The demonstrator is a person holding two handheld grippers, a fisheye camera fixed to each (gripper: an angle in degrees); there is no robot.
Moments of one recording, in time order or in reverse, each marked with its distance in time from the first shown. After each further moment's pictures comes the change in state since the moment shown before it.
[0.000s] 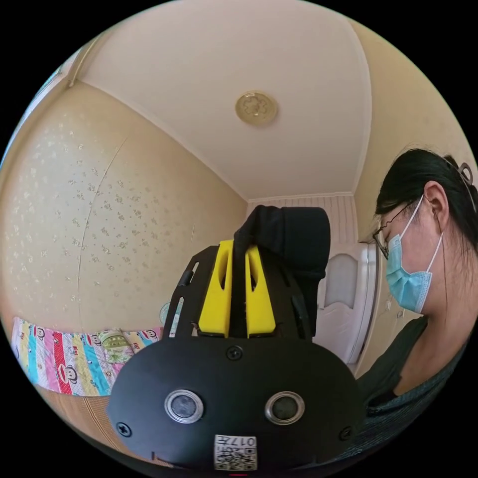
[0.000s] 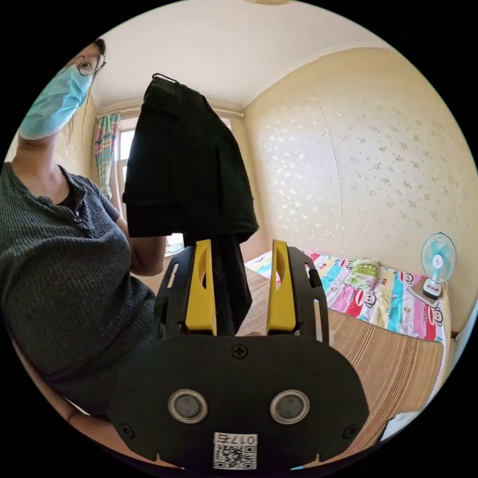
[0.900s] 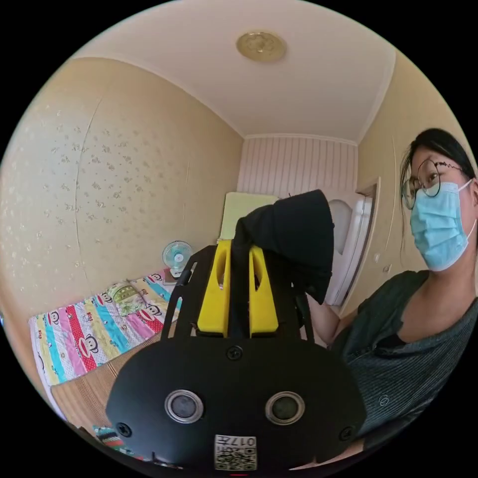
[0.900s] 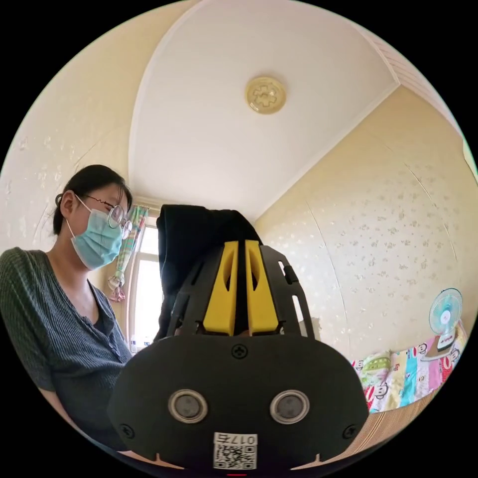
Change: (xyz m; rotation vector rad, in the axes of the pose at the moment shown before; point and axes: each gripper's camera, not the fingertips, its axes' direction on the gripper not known) left arm 0.032 0.026 0.070 -0.445 0.053 0.035; right arm -0.058 -0.059 -0.201 0.689 -0.027 -0.055
